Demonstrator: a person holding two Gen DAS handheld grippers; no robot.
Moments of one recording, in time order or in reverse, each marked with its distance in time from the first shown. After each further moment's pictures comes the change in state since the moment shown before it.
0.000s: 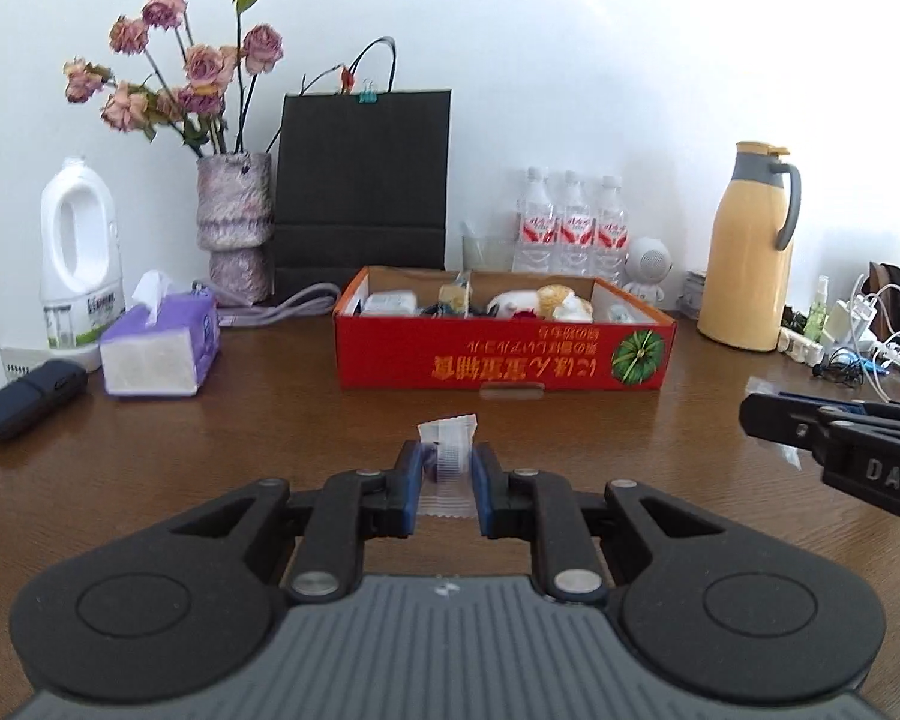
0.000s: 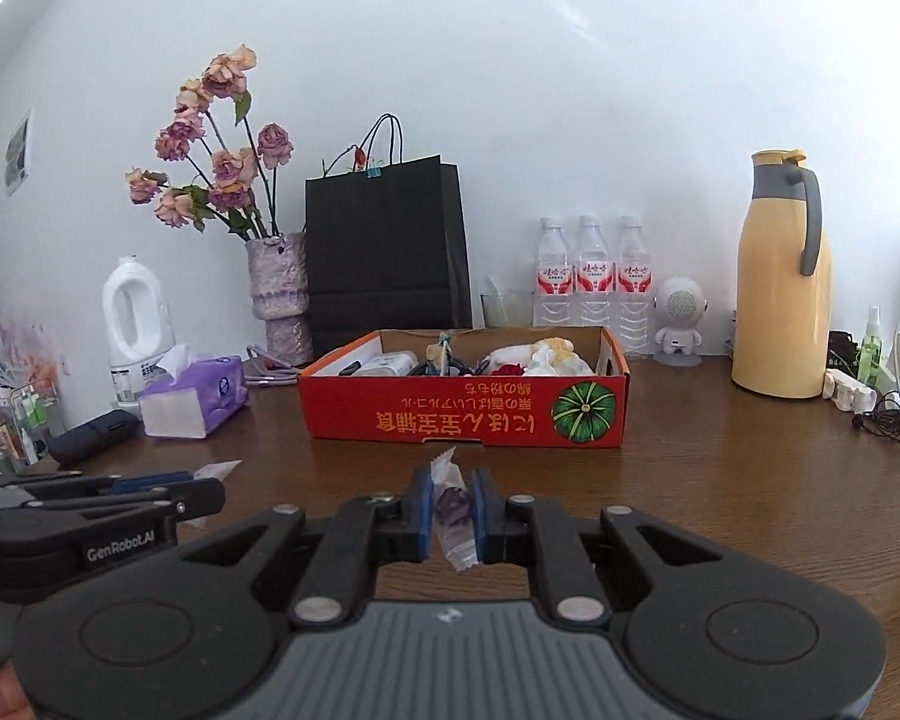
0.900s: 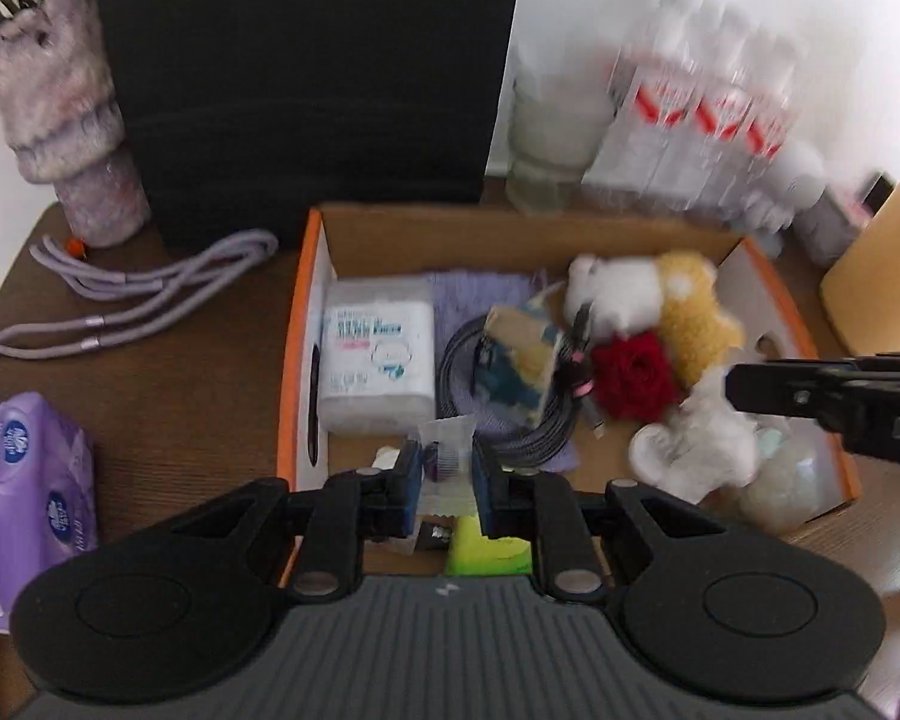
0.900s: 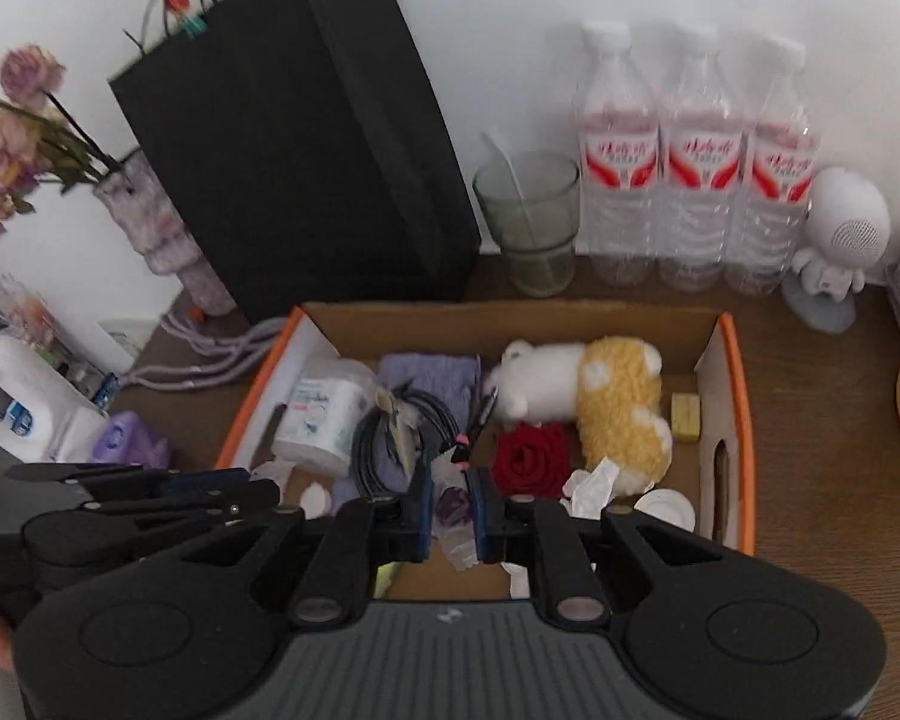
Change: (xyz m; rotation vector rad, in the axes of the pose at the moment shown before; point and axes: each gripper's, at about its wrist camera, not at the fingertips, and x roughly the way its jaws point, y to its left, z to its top) left arm 0.348 0.043 0.179 0.010 0.717 -0.047; right arm 0.365 -0.066 0.196 0.142 0.699 0.107
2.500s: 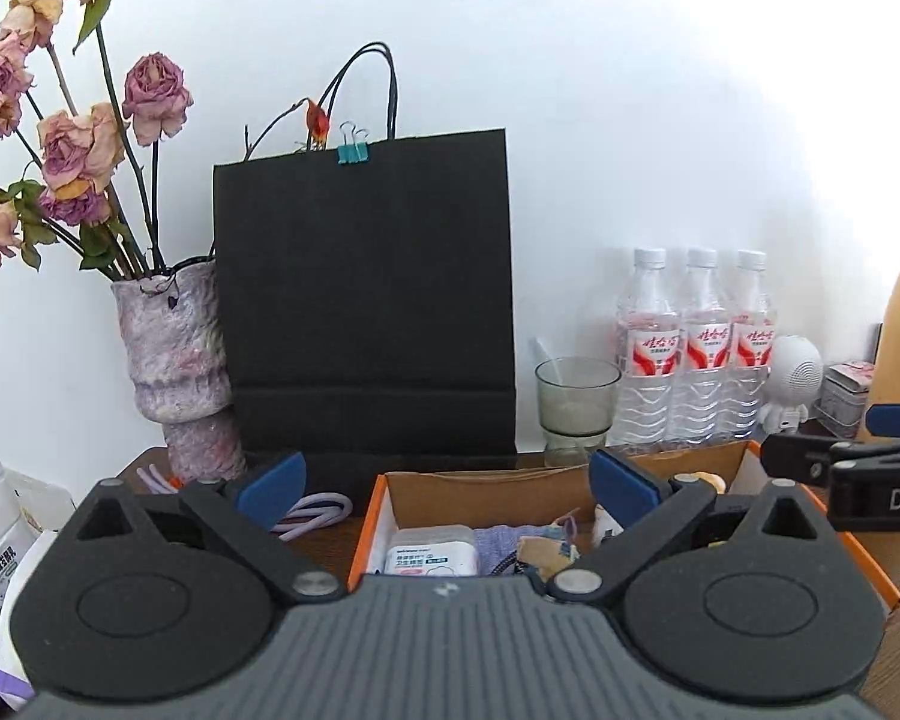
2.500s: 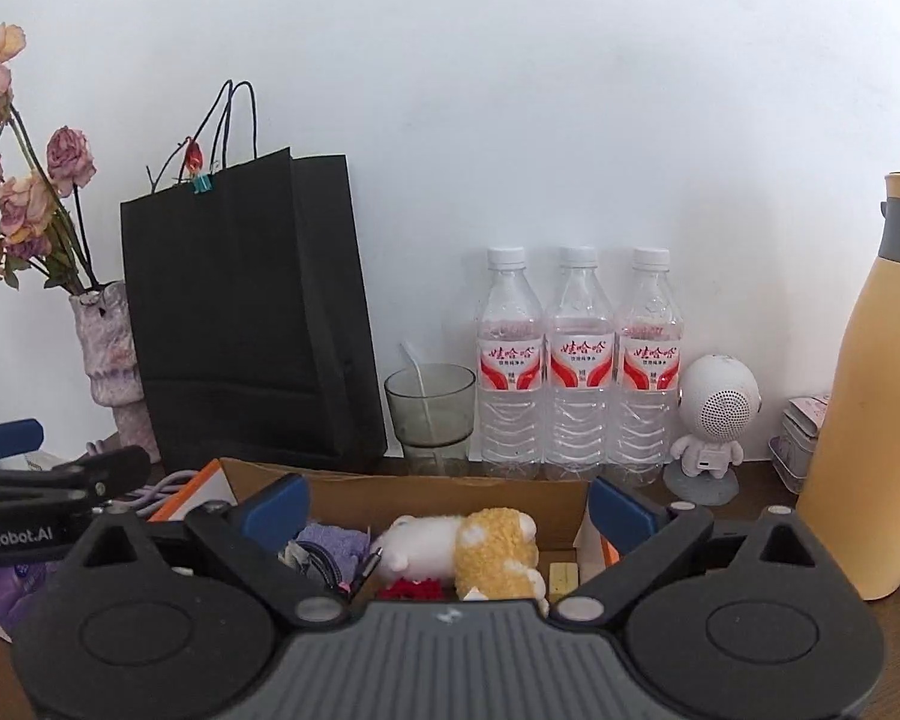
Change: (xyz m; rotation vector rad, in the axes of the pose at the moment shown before) left arm -0.076 -0.032 -0.065 0.014 -0.727 0.164; right arm -0.045 -0.017 -0.081 -0.089 -0.607 -0.172
